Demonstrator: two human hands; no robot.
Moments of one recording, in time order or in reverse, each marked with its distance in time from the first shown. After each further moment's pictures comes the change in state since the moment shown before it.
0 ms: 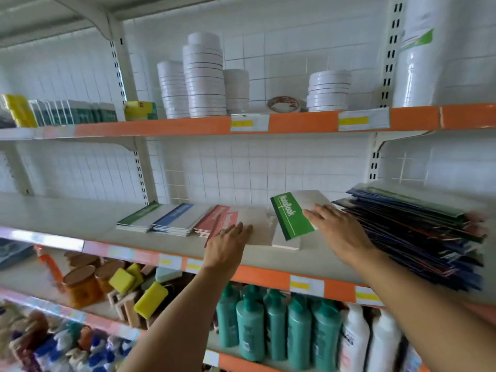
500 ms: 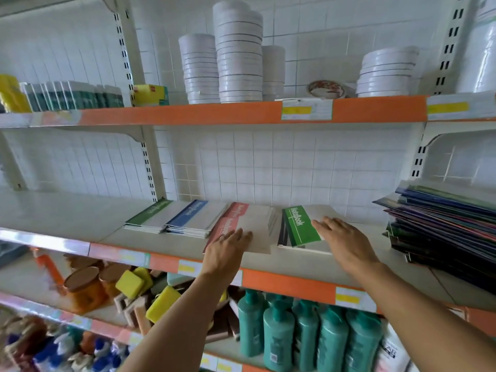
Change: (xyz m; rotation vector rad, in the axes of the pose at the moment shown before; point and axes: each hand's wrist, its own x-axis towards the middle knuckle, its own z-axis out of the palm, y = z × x) left_hand 0.006 -0.099 0.039 -0.049 -0.216 -0.048; right_hand 0.063 -0.072 0.050 0.023 -0.080 0.102
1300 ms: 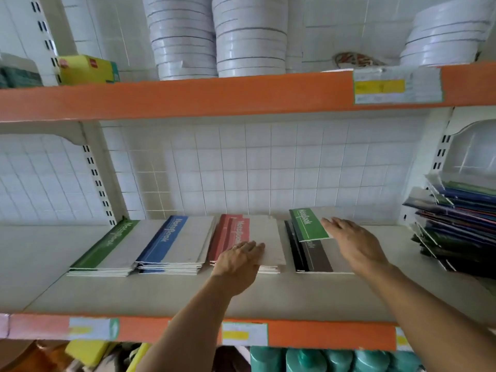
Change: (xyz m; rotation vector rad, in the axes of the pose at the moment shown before) left_hand 0.134 -0.068 0.101 -0.114 -0.140 0.344; right_hand 0.100 -0.019 0.050 0.009 -0.085 0.295
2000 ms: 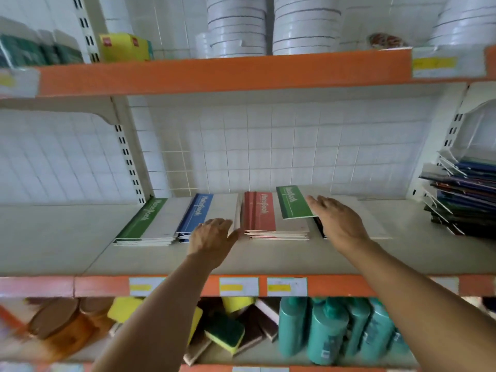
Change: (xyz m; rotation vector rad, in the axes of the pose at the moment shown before) left_hand -0.084 -0.093 -0.032 -0.018 0.101 -0.248; right_hand -0.028 -0.111 -0.020 -0.011 0.077 -0.041
